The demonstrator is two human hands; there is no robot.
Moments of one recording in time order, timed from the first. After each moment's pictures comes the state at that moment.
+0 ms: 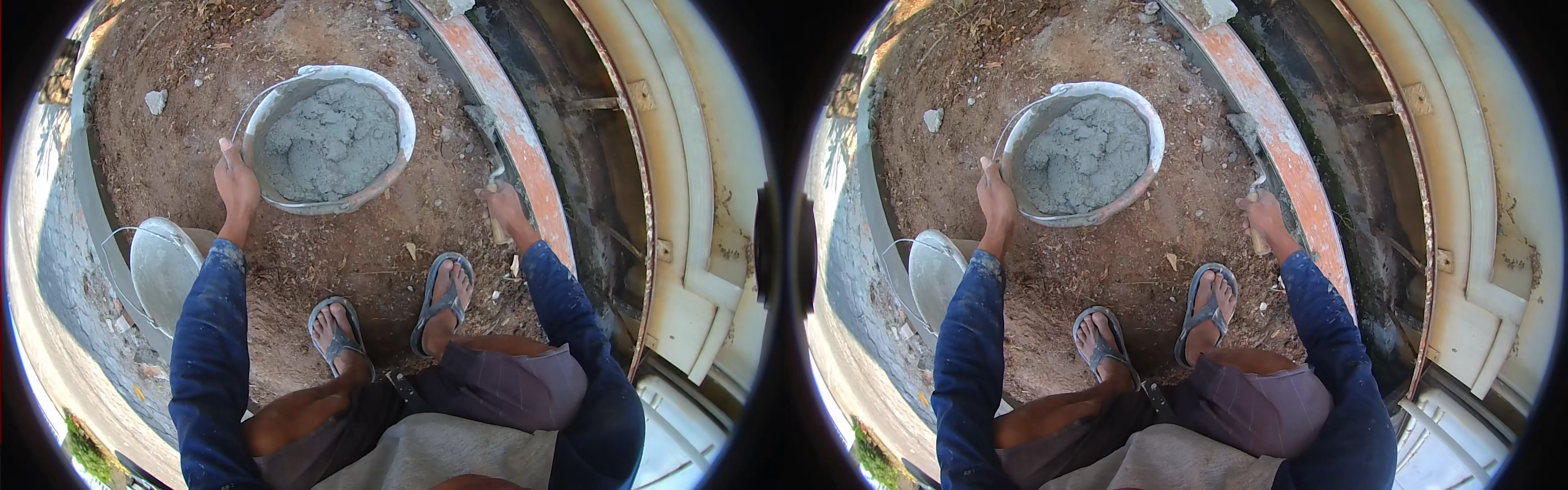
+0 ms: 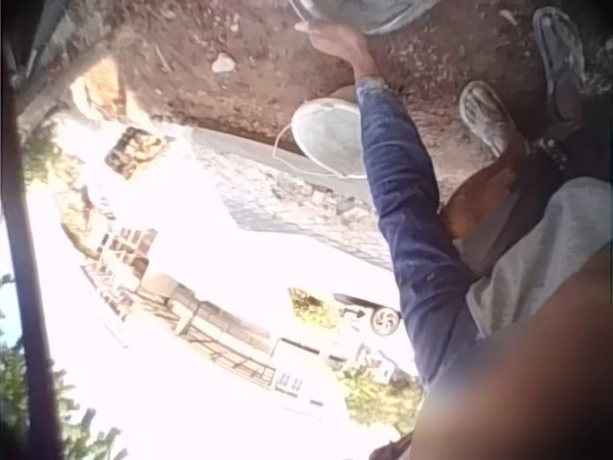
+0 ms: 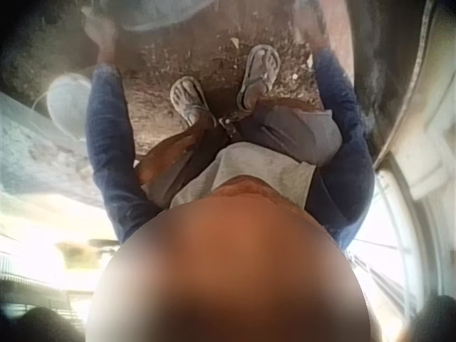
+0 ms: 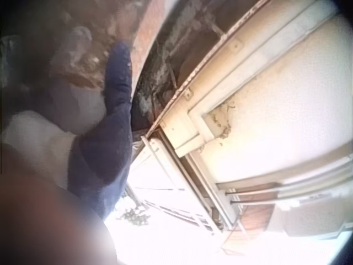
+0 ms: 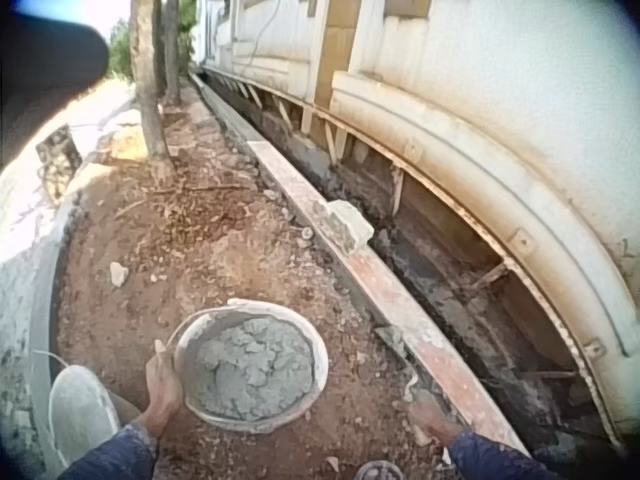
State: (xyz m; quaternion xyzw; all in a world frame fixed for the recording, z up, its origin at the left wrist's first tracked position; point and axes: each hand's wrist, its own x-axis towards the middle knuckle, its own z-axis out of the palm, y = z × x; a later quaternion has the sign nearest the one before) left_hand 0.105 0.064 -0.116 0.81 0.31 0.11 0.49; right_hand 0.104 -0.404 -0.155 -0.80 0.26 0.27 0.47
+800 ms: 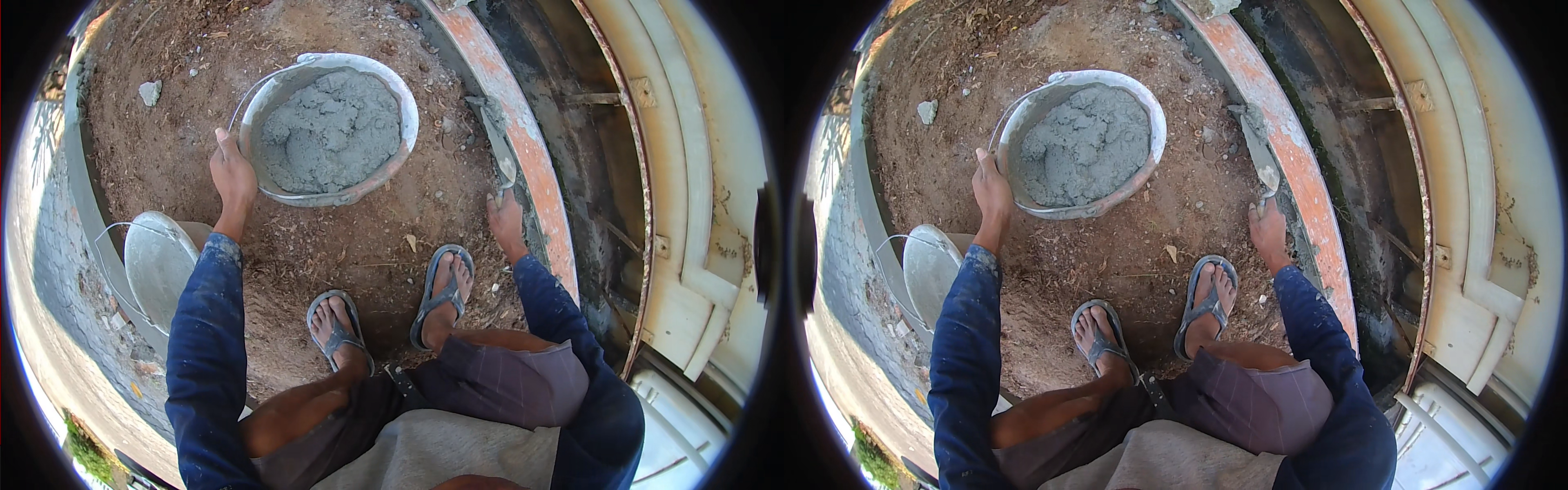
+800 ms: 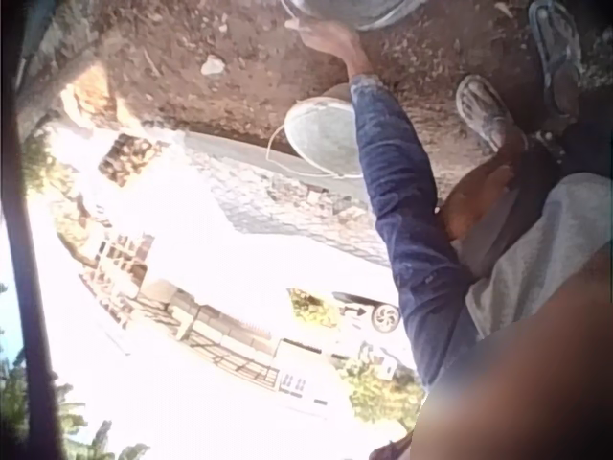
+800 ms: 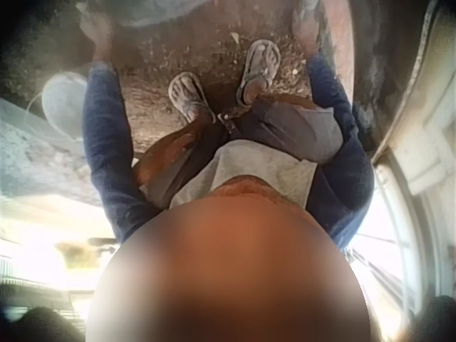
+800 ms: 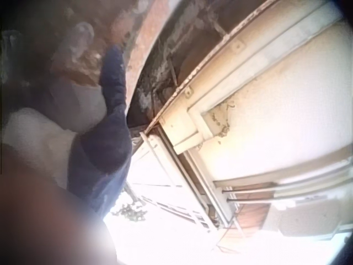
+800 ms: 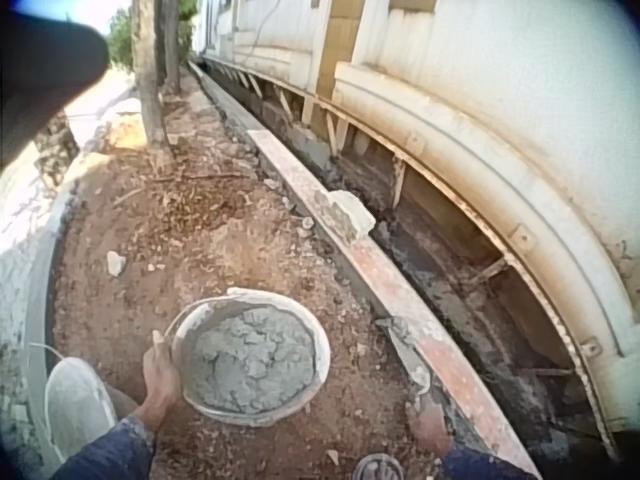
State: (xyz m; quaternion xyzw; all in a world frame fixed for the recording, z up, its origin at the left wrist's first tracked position) left_hand 0.104 0.063 -0.111 0.81 0.31 0.09 0.49; right_hand 0.052 -0.425 -0.185 -0.96 0.13 0.08 0.23
